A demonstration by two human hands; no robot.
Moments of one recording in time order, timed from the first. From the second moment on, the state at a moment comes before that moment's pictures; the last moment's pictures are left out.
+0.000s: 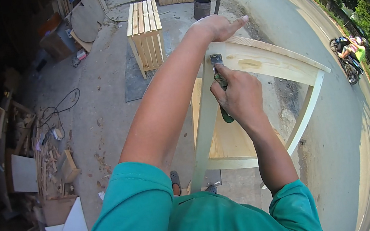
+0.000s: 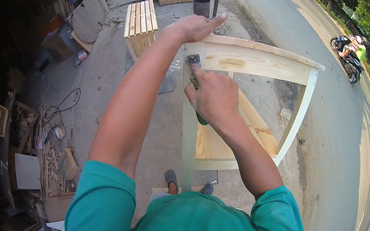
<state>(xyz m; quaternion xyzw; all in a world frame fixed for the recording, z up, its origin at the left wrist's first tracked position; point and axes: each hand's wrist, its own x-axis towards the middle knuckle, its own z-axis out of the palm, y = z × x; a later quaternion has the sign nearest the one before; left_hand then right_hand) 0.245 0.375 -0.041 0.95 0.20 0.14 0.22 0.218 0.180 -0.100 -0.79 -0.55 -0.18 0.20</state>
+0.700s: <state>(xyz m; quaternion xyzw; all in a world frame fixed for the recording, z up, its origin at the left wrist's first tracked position) 0.244 0.375 -0.041 0.95 0.19 0.15 0.21 0.212 0.199 -0.091 -0.80 -0.55 -0.13 0.17</state>
